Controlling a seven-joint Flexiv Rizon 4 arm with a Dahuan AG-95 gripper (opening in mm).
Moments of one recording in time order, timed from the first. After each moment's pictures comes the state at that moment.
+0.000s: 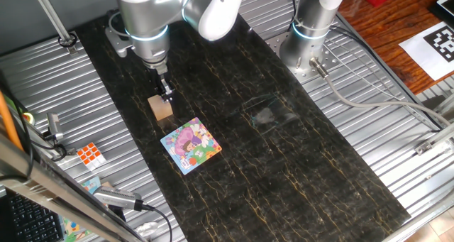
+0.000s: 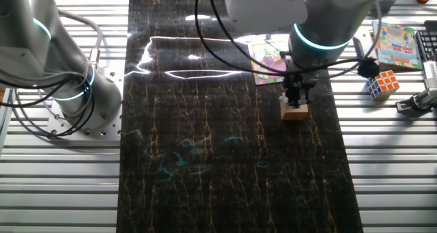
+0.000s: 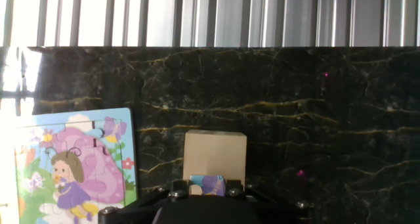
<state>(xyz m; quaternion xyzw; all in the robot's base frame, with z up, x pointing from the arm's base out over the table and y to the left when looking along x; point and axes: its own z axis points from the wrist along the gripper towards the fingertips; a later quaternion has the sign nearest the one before) 0.546 -0.013 0.088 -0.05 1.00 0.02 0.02</state>
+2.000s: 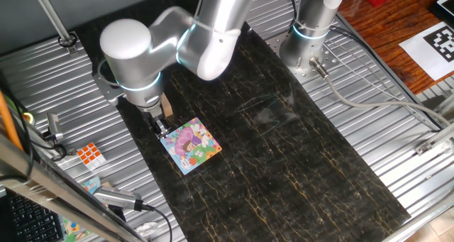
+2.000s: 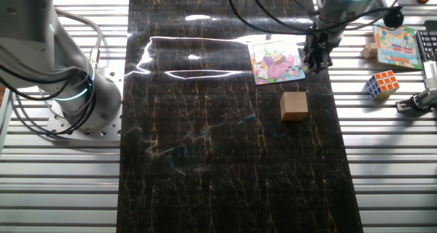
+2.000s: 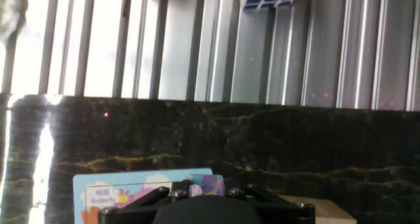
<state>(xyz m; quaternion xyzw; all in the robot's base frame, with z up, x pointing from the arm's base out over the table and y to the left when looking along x) 0.603 0.091 0.060 -0.06 1.00 0.01 0.01</state>
